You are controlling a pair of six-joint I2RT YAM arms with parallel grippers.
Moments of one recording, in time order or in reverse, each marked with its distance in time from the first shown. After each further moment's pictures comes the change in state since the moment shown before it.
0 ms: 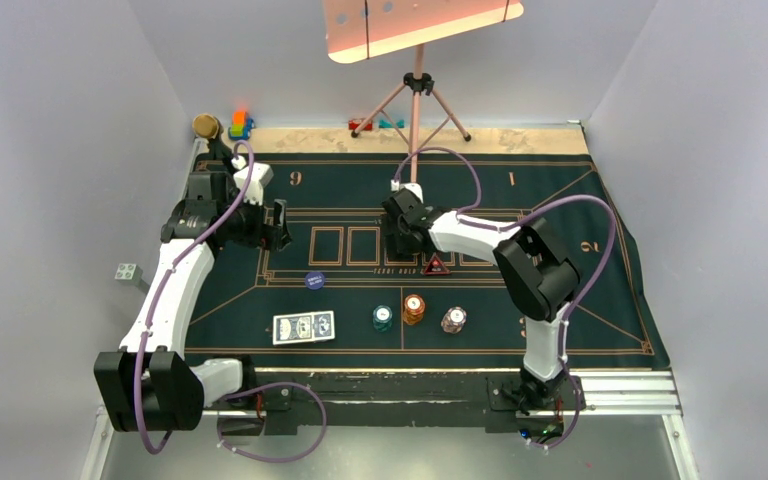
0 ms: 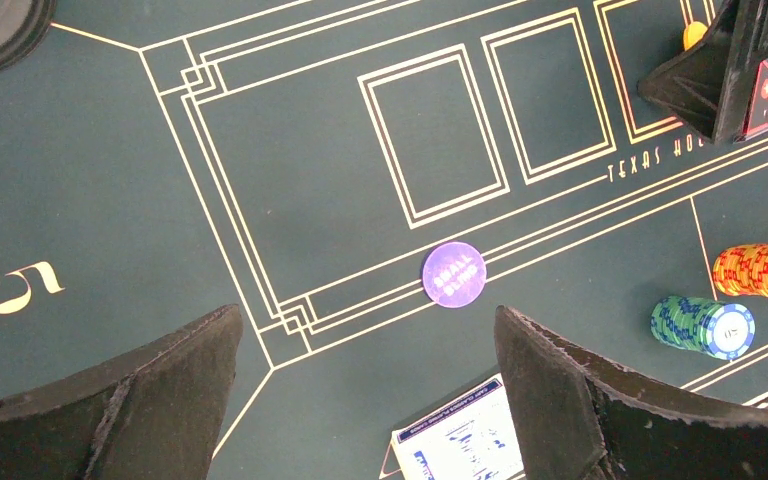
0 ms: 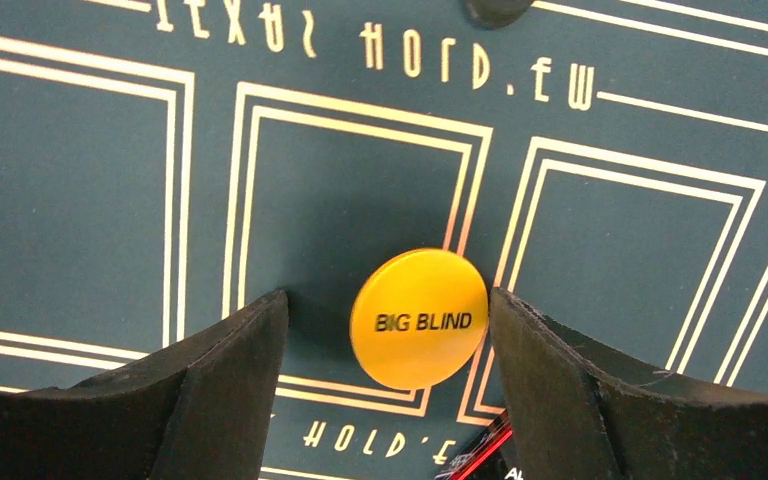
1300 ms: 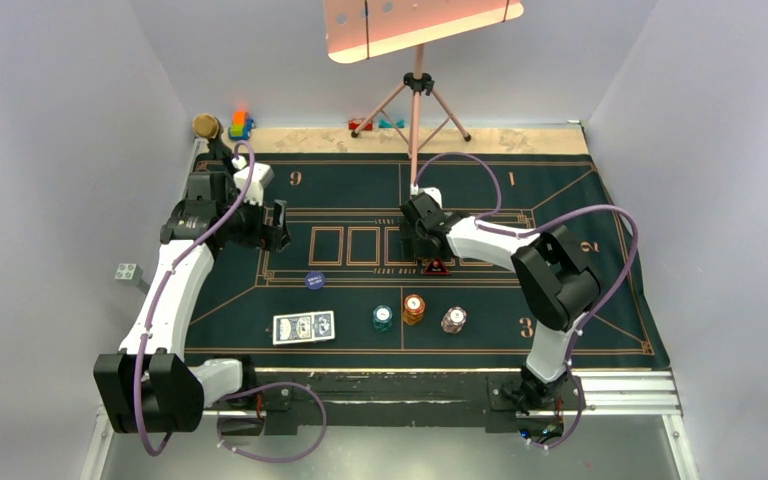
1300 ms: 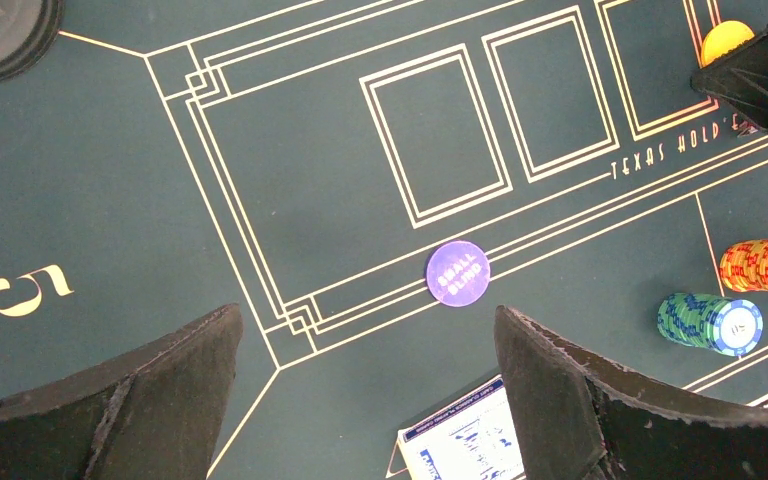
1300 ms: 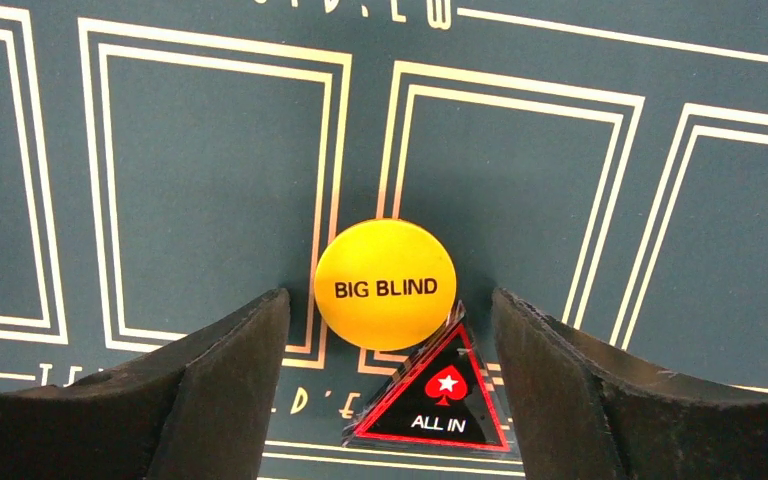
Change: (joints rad) left arm 0.000 -0.007 0.000 -0.002 -0.001 0.018; right arm -0.056 -0.110 -0.140 0.021 -0.008 0.003
